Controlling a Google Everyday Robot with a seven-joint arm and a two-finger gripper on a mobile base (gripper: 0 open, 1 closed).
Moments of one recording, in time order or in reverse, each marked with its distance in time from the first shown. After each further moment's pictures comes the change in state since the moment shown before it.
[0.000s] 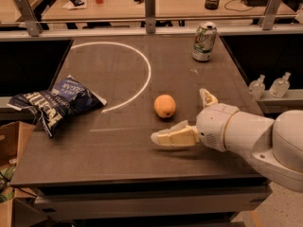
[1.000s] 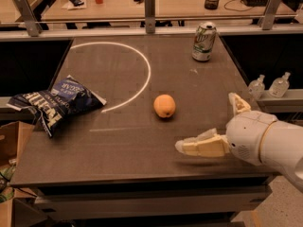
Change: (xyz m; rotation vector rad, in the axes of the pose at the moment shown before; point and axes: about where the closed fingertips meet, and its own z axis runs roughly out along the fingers) arm 0.009 -0.014 -0.067 0.084 0.060 -0.020
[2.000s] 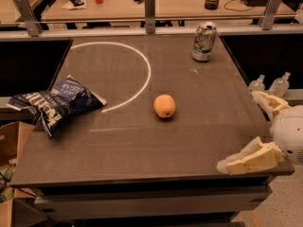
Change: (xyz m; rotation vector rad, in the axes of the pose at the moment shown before) arm 0.005 -0.011 -0.074 -0.174 0.125 -0.156
